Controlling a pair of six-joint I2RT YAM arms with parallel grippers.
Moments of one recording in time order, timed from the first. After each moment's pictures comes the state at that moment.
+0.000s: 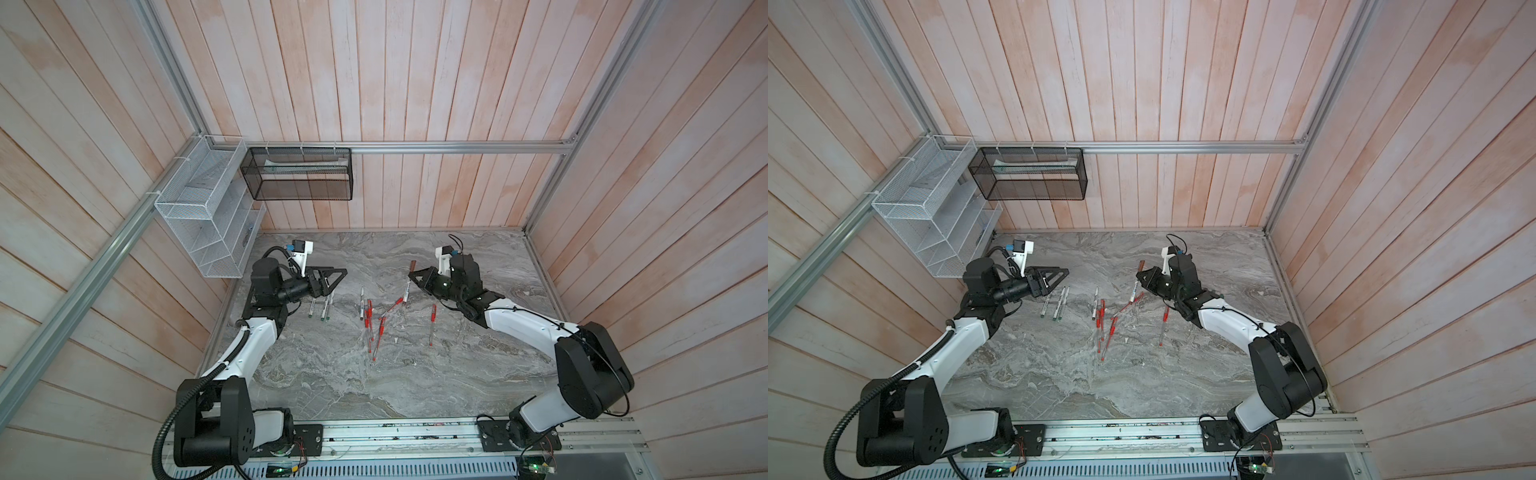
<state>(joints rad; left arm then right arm) -0.01 1.31 0.74 0.36 1.03 -0.49 0.53 1.55 0.89 0.31 -0.34 1.00</state>
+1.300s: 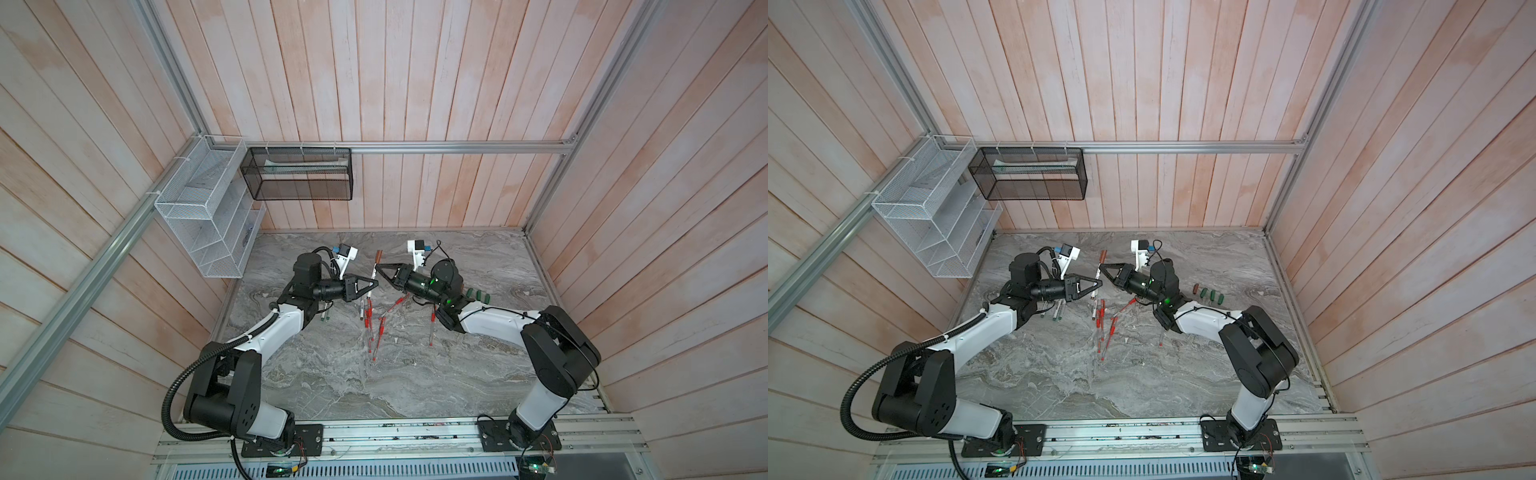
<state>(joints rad) -0.26 1.47 0.87 0.25 1.00 -0.46 0.68 1.72 0.95 0.83 -0.45 1.18</state>
